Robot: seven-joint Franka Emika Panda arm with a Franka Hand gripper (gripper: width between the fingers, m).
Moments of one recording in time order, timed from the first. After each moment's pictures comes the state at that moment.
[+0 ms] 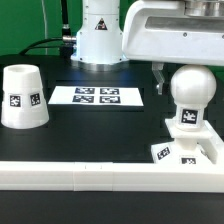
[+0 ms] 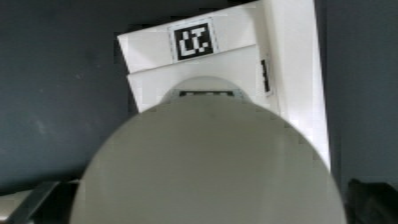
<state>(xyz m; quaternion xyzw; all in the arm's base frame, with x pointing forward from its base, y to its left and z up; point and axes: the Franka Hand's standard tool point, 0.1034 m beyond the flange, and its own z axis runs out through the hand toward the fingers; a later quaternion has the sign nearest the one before) 0.631 0.092 0.110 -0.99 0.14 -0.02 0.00</state>
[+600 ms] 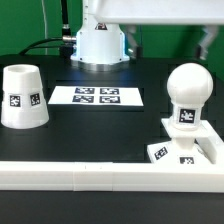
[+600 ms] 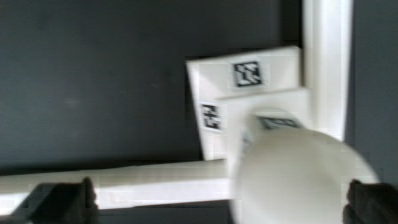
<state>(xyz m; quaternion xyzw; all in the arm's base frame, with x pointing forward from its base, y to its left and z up) 0.590 0.035 0.158 -1.00 0.05 -0.02 0.01</state>
